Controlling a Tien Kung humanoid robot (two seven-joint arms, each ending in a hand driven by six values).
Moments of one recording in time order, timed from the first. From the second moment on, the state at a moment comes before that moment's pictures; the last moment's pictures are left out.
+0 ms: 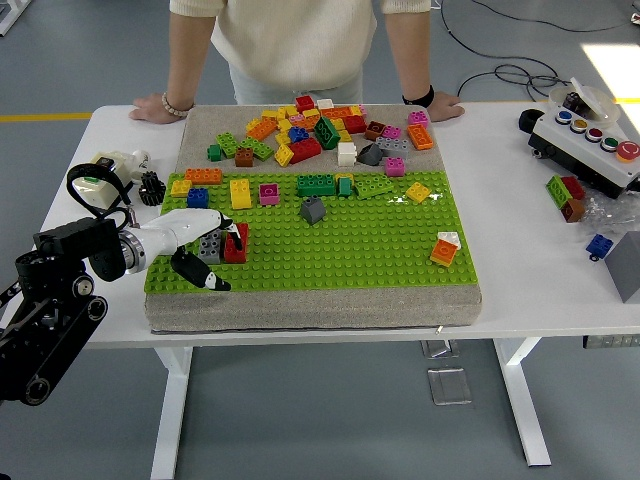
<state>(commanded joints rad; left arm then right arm) -0.49 0.27 -1.17 -1.25 2.17 -0.47 -0.01 0.04 -0.12 1.45 0.18 -1.46 0.06 -0.04</state>
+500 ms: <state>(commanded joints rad) -0.48 0.27 -1.17 -1.24 2.17 -0.47 -0.01 0.04 -0.12 1.44 0.18 -1.46 0.06 -0.04</state>
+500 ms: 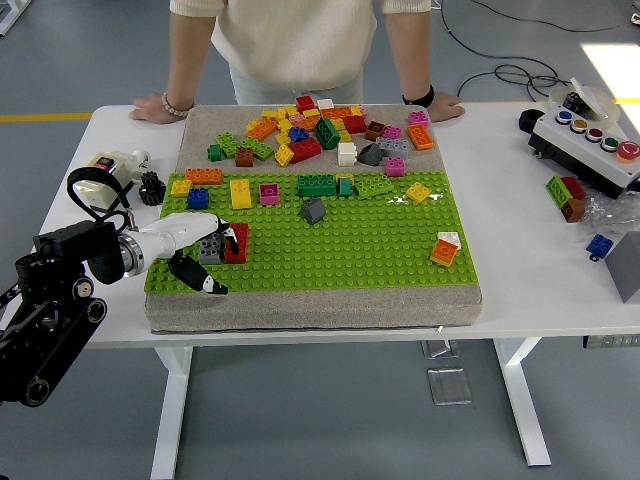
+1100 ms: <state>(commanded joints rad) -0.49 0.28 -1.18 -1.26 2.17 -0.46 -0.01 0.03 -0.12 1.45 0.18 -1.46 0.06 -0.04</state>
